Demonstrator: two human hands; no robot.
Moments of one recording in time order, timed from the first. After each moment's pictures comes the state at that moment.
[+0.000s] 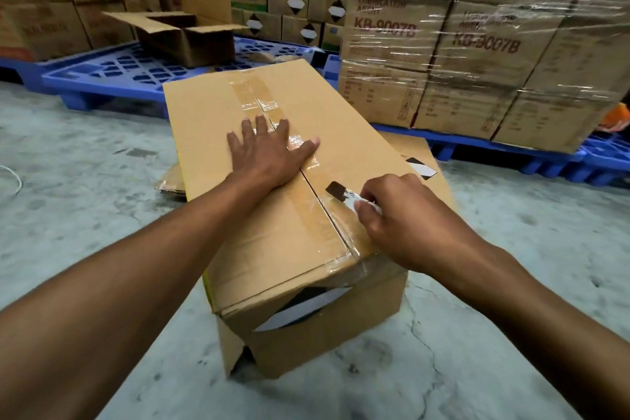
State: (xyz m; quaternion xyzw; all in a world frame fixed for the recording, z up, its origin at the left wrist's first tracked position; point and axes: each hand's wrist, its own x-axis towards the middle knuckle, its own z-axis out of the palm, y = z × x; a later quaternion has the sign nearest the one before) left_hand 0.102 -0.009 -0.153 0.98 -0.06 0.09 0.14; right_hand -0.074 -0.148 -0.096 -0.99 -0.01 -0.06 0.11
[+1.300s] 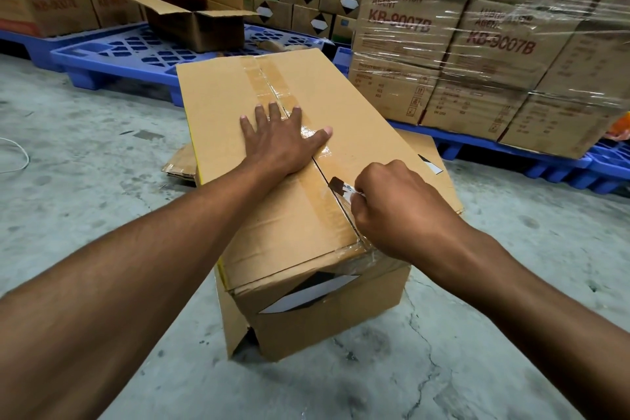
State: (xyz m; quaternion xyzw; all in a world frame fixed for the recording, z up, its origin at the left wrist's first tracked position) left_hand 0.098 -0.009 -0.152 0.98 -0.05 0.08 0.16; right_hand -0.078 -0.115 -0.083 -1.00 -0.01 -0.02 0.05
